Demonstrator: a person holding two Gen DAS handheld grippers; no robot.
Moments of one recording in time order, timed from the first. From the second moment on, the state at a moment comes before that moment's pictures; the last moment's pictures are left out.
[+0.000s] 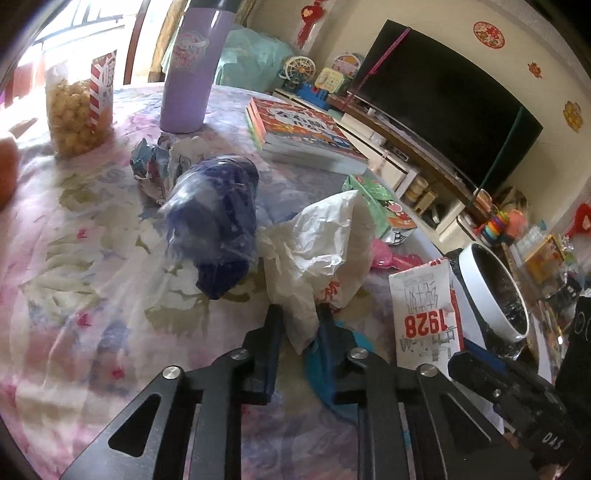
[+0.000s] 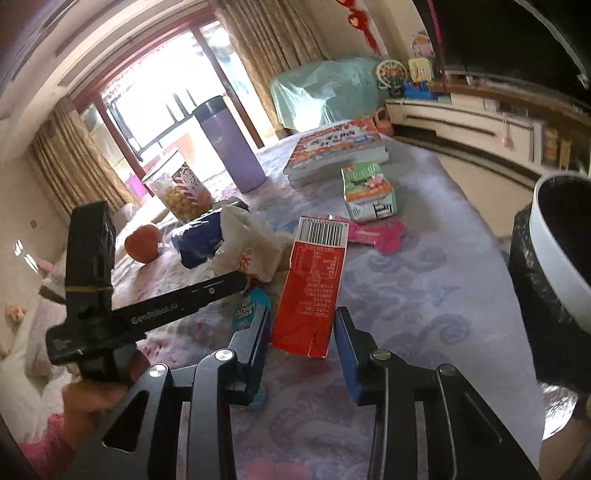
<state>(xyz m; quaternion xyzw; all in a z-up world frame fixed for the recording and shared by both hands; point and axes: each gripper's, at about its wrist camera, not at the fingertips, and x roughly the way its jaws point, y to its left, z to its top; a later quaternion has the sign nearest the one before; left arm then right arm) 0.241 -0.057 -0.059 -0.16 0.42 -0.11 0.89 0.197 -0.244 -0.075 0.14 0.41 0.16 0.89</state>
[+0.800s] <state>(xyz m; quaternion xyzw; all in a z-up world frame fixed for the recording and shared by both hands) 0.165 -0.043 -0.035 -0.16 0.41 -0.12 0.89 0.194 -0.234 -0.084 0.14 0.41 0.13 0.89</state>
